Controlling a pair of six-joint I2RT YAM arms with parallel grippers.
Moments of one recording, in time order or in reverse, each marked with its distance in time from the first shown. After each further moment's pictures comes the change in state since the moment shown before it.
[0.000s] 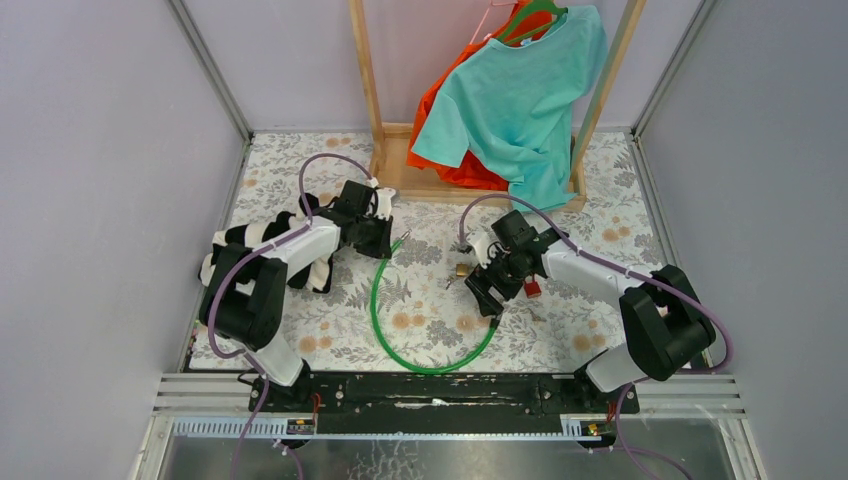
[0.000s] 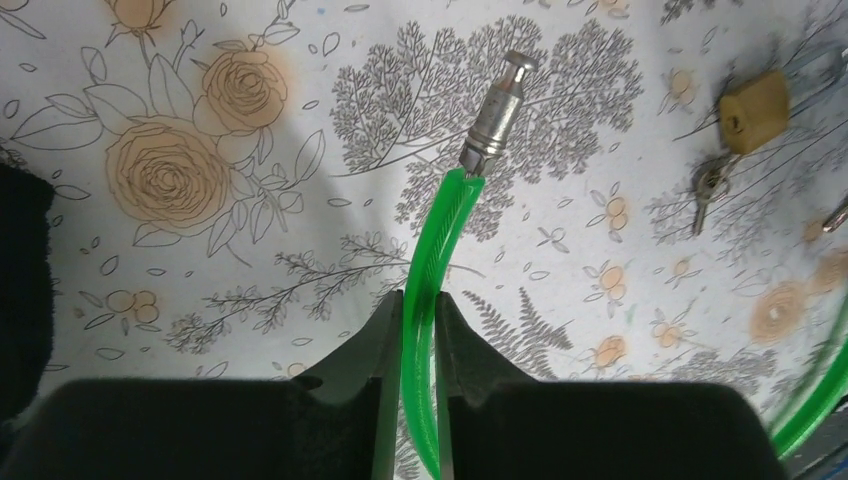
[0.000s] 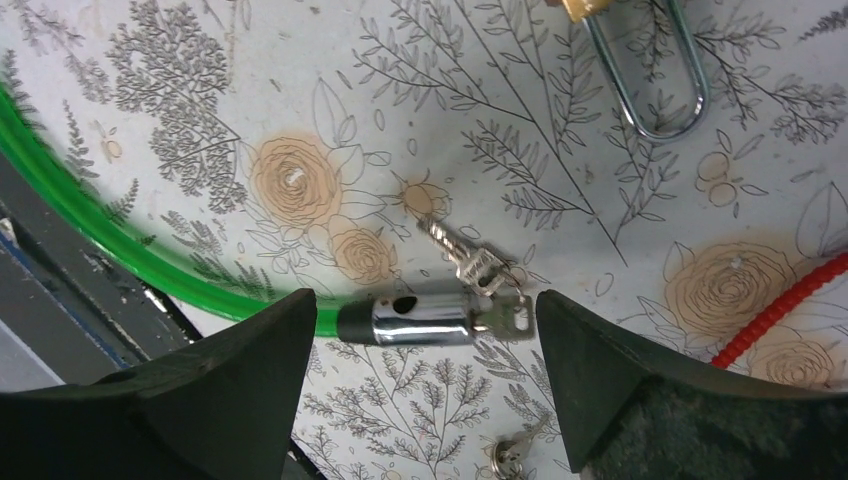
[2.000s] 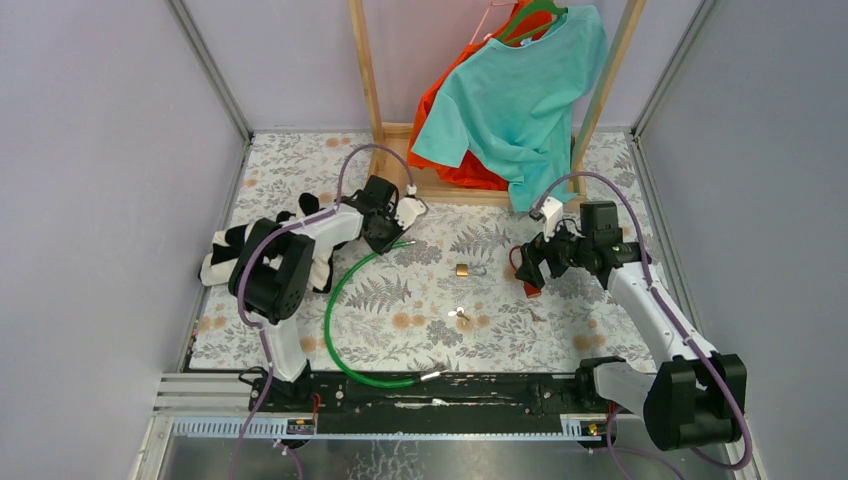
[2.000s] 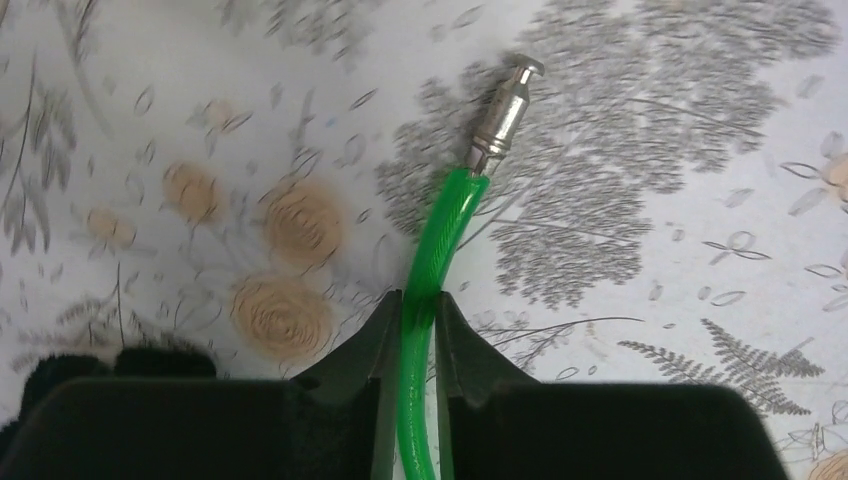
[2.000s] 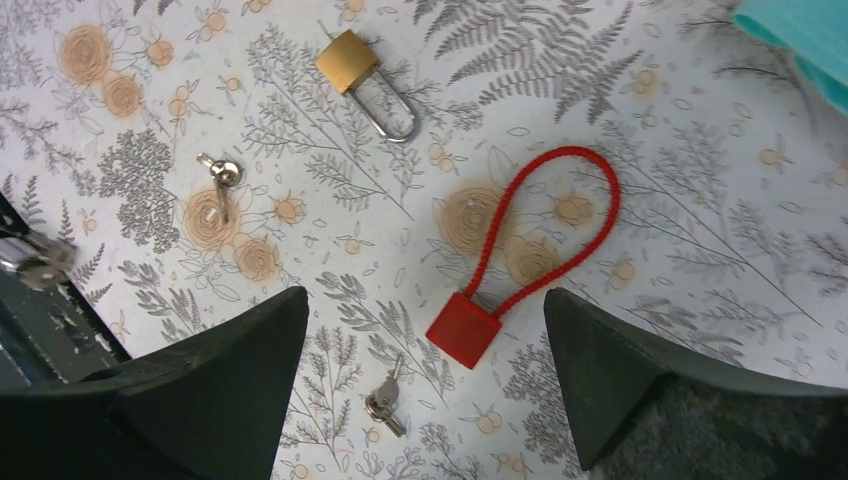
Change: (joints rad) left arm -0.062 0.208 0.163 -0.050 -0.116 0.563; right arm -0.463 -0.387 -0.112 0.081 -0.216 -0.132
